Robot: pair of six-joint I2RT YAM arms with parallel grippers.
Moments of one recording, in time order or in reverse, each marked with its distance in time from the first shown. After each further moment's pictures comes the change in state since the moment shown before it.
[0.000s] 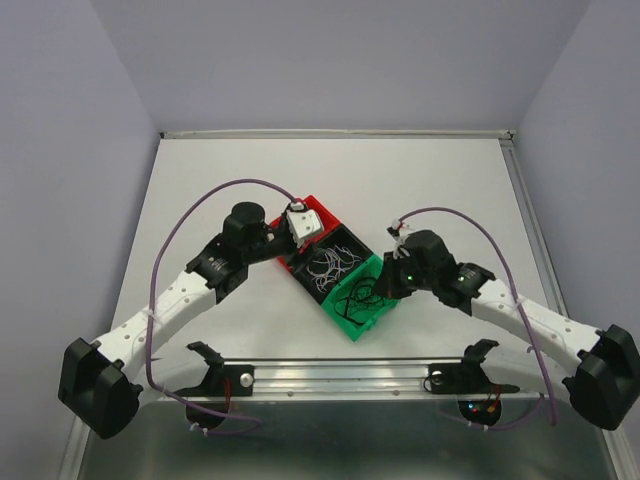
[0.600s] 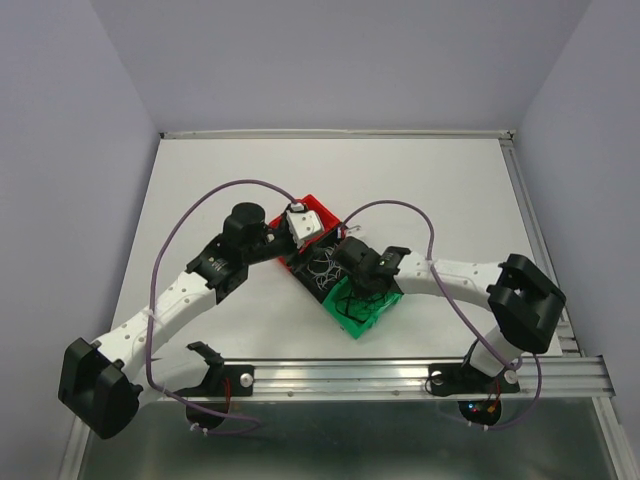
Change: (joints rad) left arm -0.003 0.002 -0.002 -0.010 -0.001 0.016; right arm 0.335 0.597 0.361 -0.206 0.602 -0.029
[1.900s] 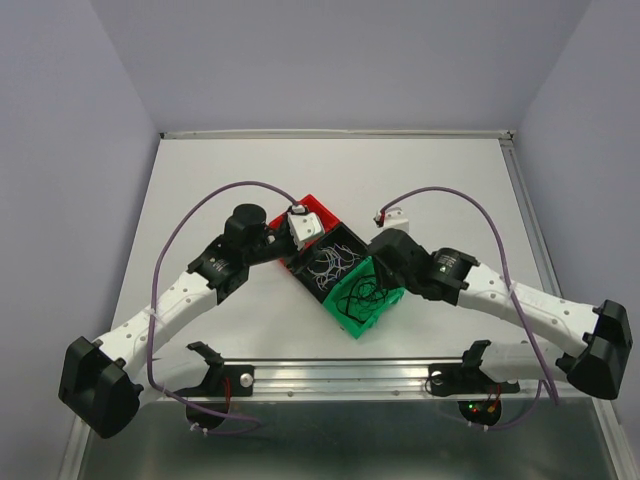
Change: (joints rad) left arm 0.000 0.005 -0.015 0.004 0.005 0.005; right arm 0.000 -0.405 0.007 -0.186 0.123 0.027
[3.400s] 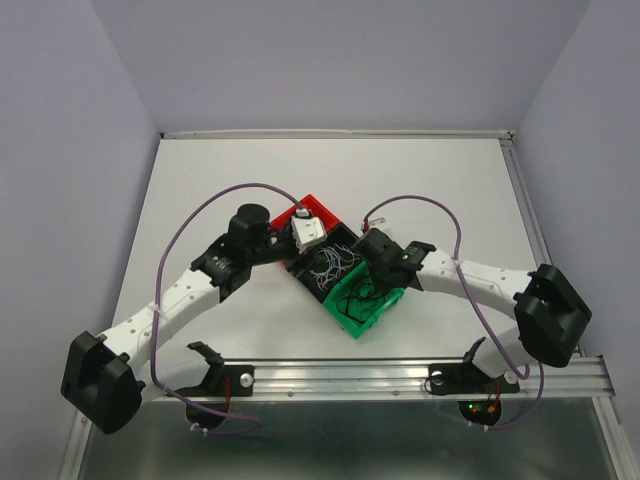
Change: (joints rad) left arm 0.000 0.027 0.000 -0.025 0.059 0.029; right arm -0.103 0.299 -0.075 0.105 -0.056 -0.058
